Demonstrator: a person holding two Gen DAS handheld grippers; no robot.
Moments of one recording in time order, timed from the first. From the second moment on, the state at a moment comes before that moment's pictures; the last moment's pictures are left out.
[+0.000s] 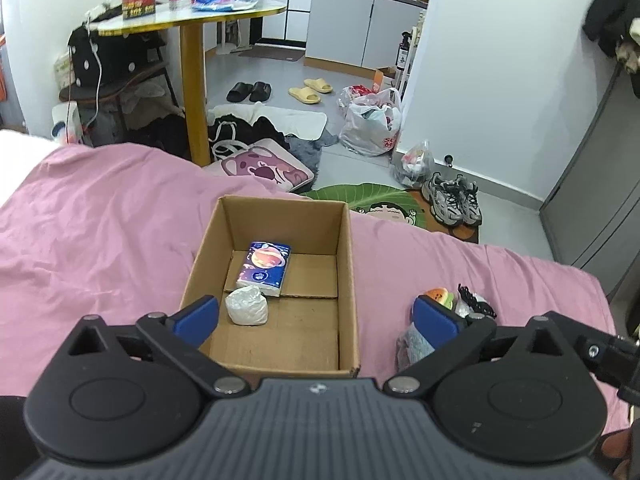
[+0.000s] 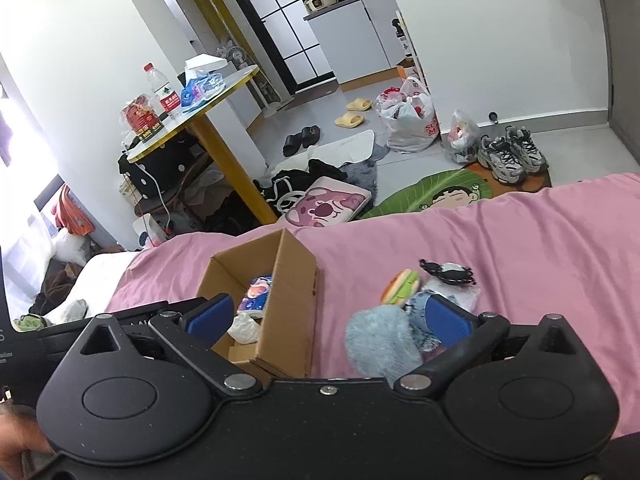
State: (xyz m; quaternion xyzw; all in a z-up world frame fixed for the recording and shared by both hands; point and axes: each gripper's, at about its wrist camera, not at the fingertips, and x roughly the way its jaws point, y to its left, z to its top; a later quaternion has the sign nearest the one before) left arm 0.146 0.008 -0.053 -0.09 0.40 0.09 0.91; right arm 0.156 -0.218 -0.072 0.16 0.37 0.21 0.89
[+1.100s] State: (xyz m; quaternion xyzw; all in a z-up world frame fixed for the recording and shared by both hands) left arm 0.149 -0.068 -0.082 -0.07 0.42 0.07 0.90; right arm 0.172 -0.298 -0.128 0.24 0.43 0.17 0.85
